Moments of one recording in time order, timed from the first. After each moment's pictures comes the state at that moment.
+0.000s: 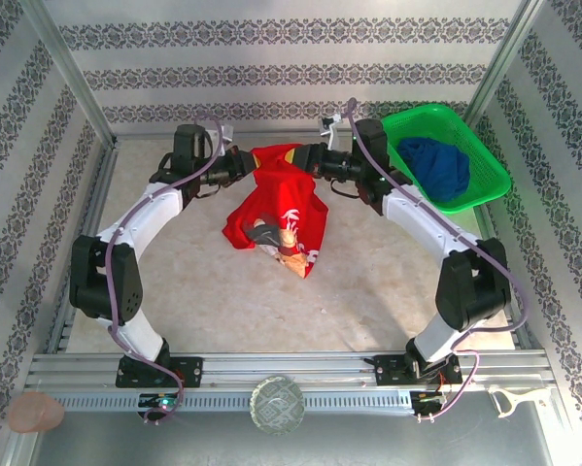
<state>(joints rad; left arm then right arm) -0.20 1.69 1.35 -0.19 0.65 -0.67 0.37 1.65 1.31 0.15 -0.82 0.90</state>
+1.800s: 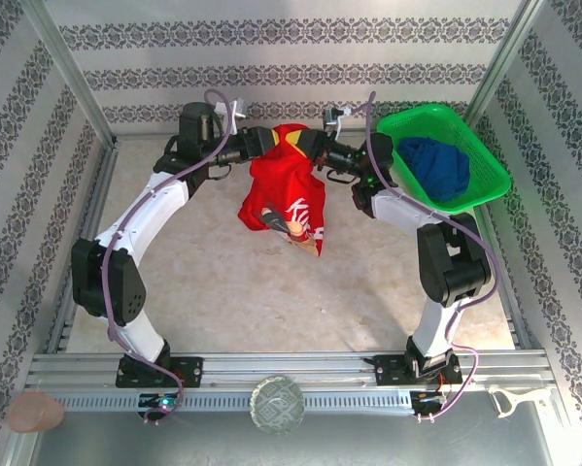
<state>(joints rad) -0.28 1.69 1.53 -0.15 0.67 -0.66 0.33 1.82 1.24 0.94 -0.90 1.44</state>
